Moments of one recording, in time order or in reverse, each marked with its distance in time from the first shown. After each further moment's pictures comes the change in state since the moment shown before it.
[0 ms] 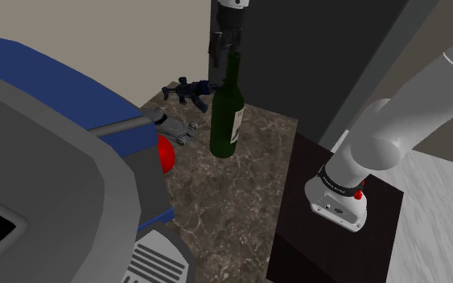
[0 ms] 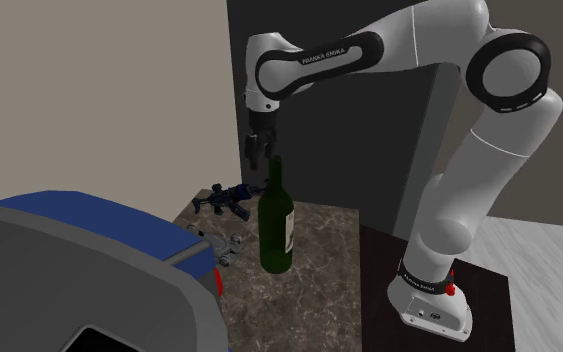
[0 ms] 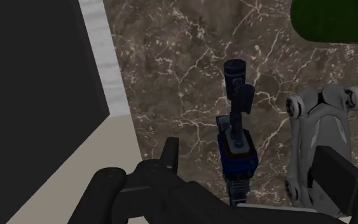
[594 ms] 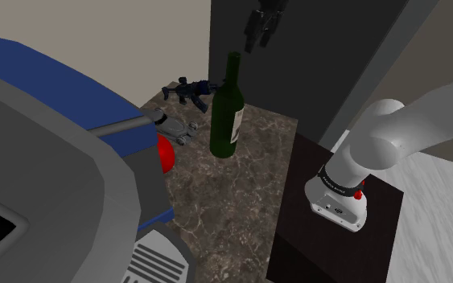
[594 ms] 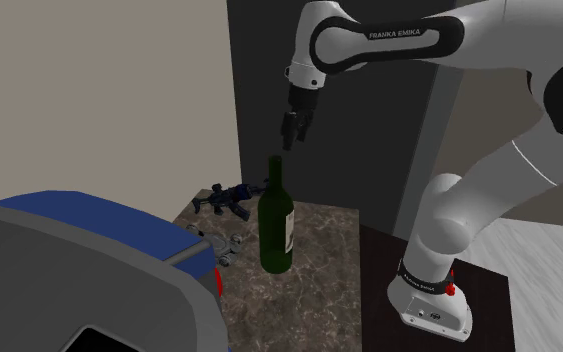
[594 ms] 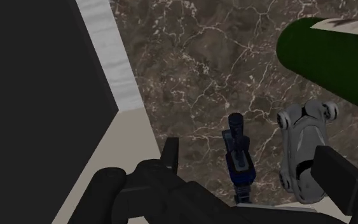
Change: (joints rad) arm -0.032 -0.365 -0.052 -0.177 0.022 -0.091 -0.001
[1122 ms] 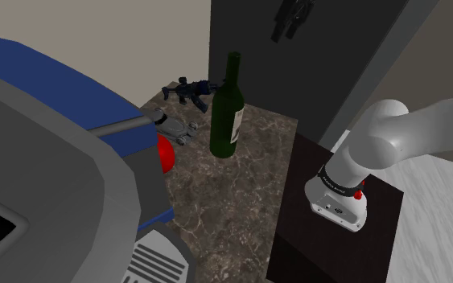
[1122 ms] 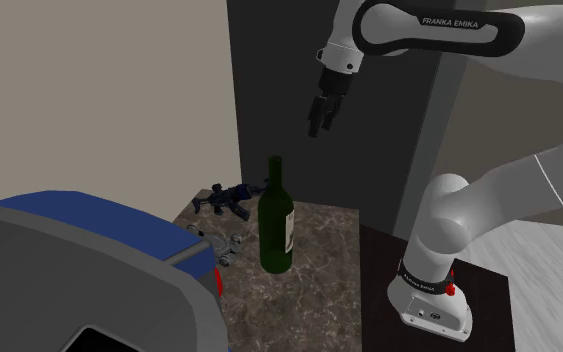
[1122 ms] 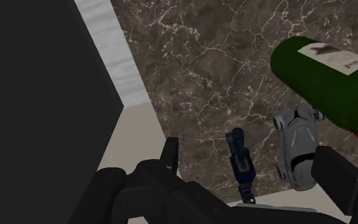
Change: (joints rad) arm -0.029 -0.232 -0.040 -0.058 -0.003 -0.109 0.005
